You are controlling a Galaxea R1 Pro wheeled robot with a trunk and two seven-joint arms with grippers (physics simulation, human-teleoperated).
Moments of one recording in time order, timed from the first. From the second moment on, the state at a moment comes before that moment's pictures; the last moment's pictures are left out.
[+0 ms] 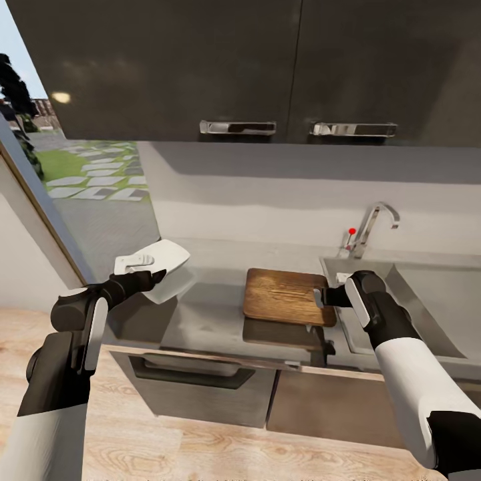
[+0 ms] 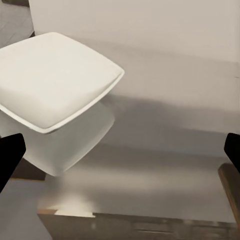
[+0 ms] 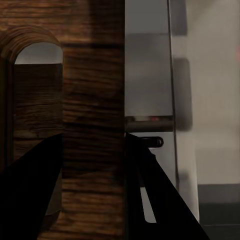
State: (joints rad) left arm -0.66 0.03 0.16 -1.58 0.01 0.87 -0.24; right arm -0.95 -0.10 -0.01 -0.90 -0.16 1.04 -0.09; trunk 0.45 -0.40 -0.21
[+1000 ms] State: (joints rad) left arm -0.66 0.03 0.16 -1.58 0.01 0.87 -0.24; right arm -0.95 -0.10 -0.01 -0.90 -0.16 1.04 -0.09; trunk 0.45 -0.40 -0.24
